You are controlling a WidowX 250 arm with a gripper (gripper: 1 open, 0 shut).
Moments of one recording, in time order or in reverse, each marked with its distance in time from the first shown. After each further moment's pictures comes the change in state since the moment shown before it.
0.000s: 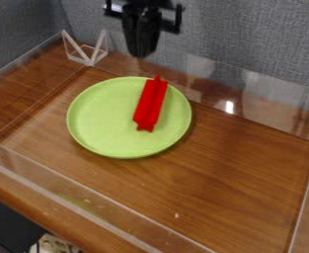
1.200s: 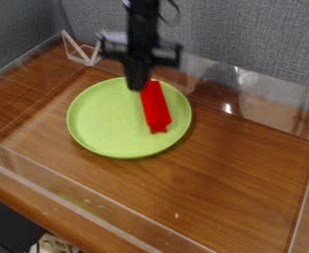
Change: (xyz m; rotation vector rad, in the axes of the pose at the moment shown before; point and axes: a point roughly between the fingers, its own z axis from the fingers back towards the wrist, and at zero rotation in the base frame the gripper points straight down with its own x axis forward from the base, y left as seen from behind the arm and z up) arm -0.006 0.019 -0.025 0.052 -0.018 0.409
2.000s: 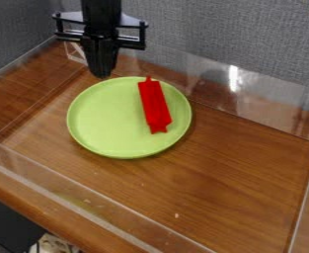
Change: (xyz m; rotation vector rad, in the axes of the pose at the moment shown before) arm -0.030 0.019 0.025 -0.030 0.006 -0.105
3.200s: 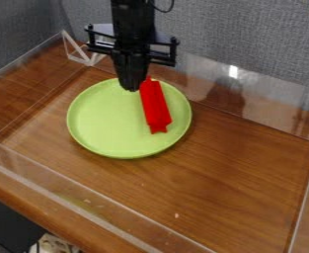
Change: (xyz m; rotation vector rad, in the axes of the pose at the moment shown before) arm 0.000 -0.033 -0.015 -0.016 -0.057 -0.095
